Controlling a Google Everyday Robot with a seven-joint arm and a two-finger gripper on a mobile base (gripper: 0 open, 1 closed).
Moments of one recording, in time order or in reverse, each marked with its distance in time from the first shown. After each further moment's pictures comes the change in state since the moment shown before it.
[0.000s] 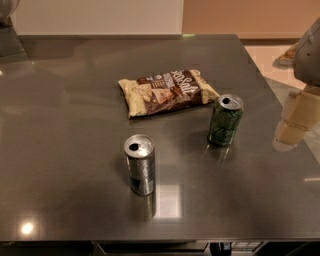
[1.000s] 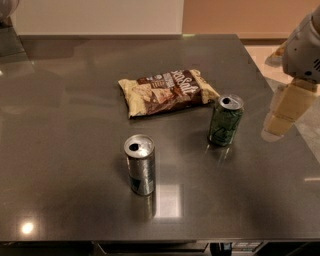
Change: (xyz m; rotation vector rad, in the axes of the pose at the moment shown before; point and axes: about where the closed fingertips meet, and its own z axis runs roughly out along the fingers) arm -0.007 -0.019 0.013 -0.012 -0.024 0.031
